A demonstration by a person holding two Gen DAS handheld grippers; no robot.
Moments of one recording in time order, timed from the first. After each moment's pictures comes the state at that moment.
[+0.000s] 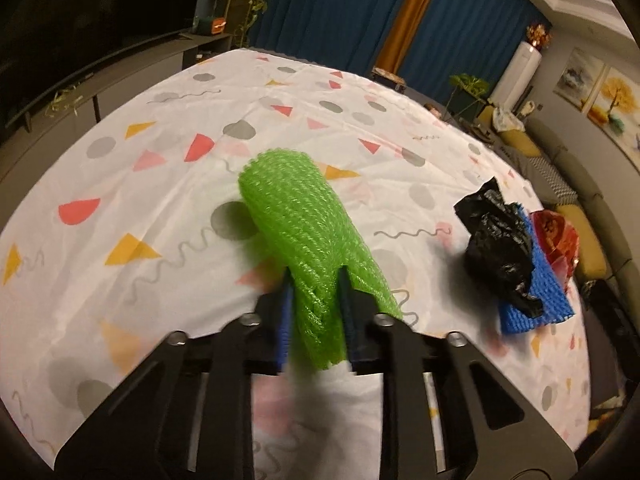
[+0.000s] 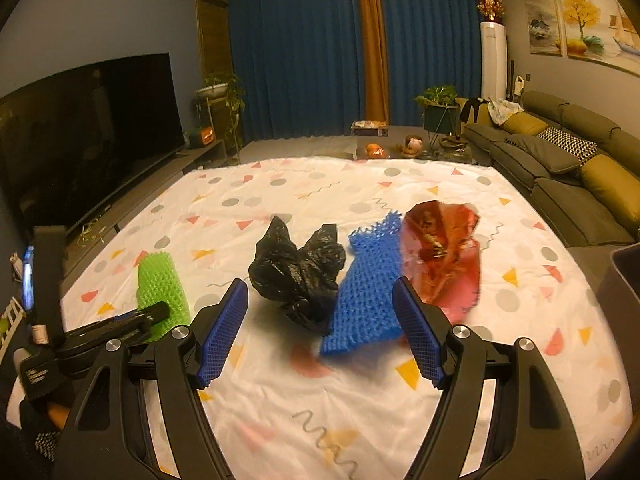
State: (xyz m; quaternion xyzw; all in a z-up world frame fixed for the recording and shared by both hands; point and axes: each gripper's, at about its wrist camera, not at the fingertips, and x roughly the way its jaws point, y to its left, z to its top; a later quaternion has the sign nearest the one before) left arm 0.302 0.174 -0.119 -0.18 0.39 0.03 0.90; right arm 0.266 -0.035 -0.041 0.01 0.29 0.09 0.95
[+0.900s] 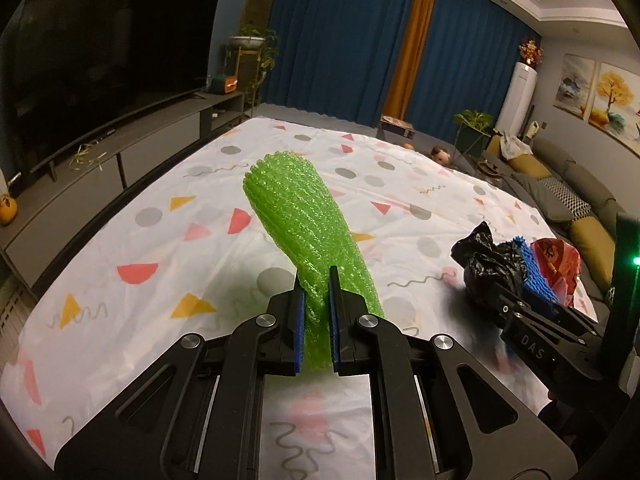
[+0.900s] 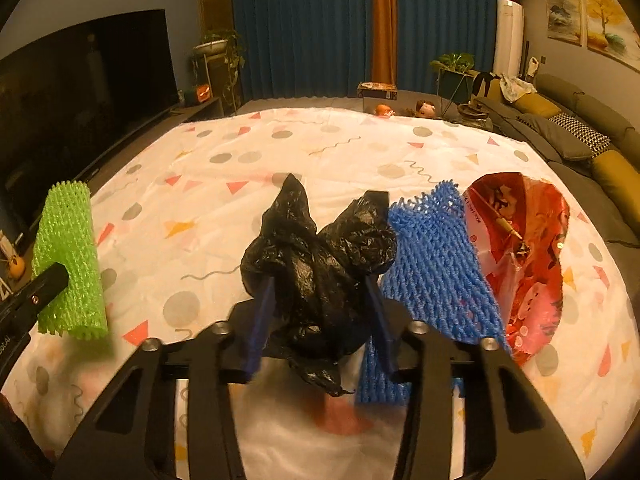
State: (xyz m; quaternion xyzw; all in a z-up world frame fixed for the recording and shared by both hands) left arm 0.281 0.182 -0.083 -0.13 0.31 0.08 0.94; right arm 0.333 -0.001 -0.087 -0.01 0.36 0.09 0.93
